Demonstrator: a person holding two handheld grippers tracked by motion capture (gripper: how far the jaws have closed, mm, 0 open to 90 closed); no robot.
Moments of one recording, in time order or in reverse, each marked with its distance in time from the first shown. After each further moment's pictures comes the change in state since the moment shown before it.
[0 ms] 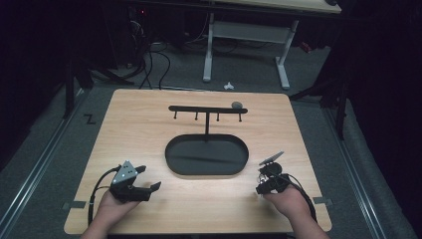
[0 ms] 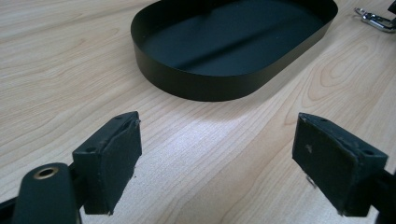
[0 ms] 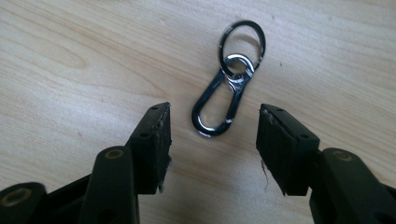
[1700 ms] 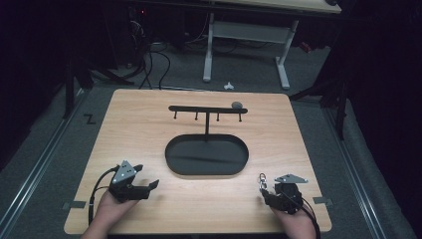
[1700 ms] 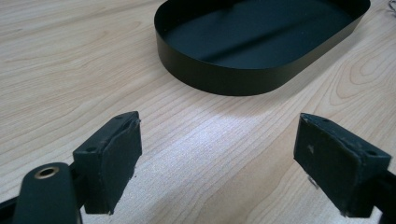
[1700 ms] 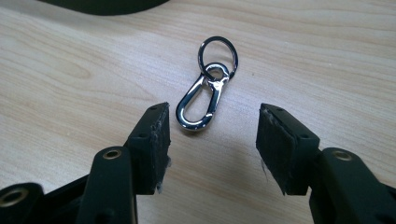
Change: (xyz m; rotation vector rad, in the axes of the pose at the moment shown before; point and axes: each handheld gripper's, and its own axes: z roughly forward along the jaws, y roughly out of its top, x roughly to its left) left arm 0.005 -0.006 0.001 0.002 0.060 -0.015; right arm -0.013 -0.068 0.007 -0.441 0.015 0.016
